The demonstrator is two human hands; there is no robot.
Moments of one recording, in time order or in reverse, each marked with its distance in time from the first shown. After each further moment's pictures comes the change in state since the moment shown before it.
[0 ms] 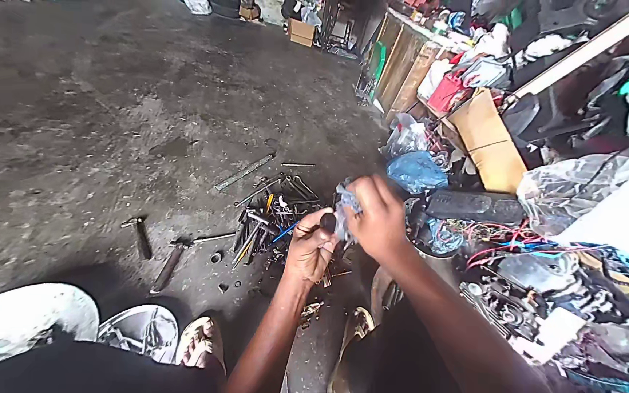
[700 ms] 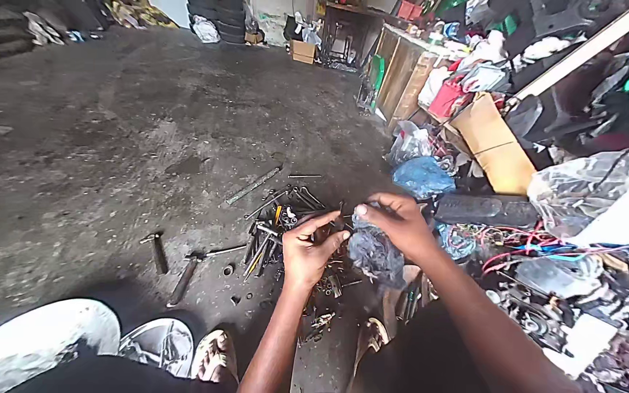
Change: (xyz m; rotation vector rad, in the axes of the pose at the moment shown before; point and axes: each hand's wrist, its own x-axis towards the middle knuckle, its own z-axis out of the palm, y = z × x) left_hand 0.012 0.039 0.022 1.249 0.110 0.265; right_hand -0.002 0.037 -0.023 0.779 -0.334 0.542
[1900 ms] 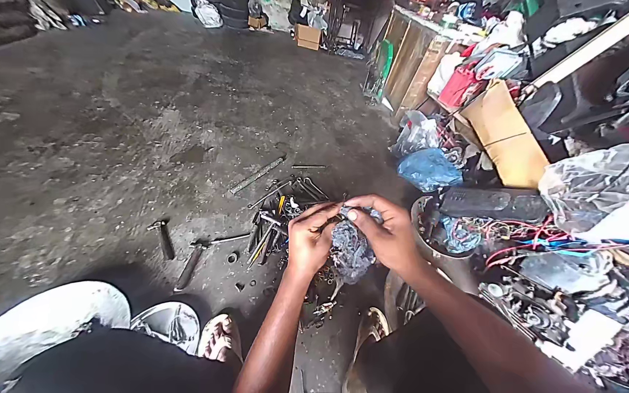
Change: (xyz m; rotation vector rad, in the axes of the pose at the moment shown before) left_hand -0.005 -0.017 -0.002 0.123 -0.058 0.164; right_hand -0.026 0.008 0.043 0.076 0.097 -0.206
